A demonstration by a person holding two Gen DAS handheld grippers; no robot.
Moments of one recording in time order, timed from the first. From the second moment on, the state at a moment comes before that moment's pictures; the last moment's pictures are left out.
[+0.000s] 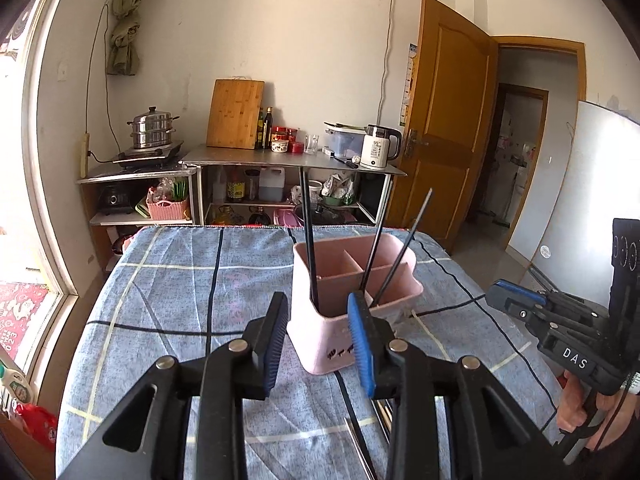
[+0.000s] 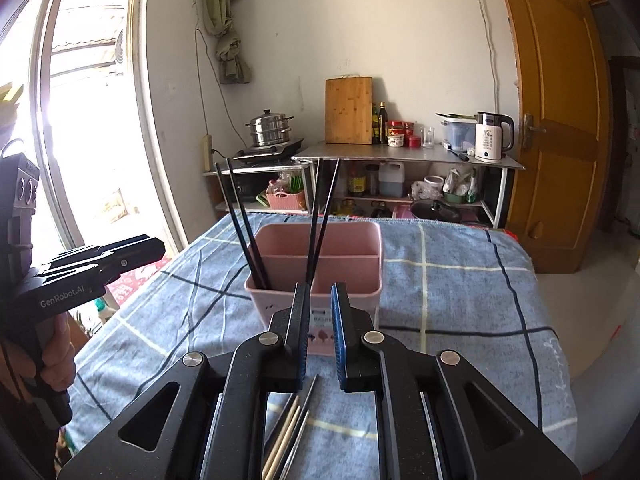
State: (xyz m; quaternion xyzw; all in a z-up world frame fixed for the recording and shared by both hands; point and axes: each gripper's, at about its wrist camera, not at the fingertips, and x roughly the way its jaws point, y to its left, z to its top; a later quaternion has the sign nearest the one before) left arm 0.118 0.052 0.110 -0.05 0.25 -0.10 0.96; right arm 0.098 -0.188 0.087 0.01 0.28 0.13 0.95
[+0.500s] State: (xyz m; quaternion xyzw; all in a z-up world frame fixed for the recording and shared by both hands) left arm 0.052 0.043 0.044 -0.06 0.29 -0.09 0.95; right arm 0.040 -0.200 0.029 0.03 0.32 0.12 0.94
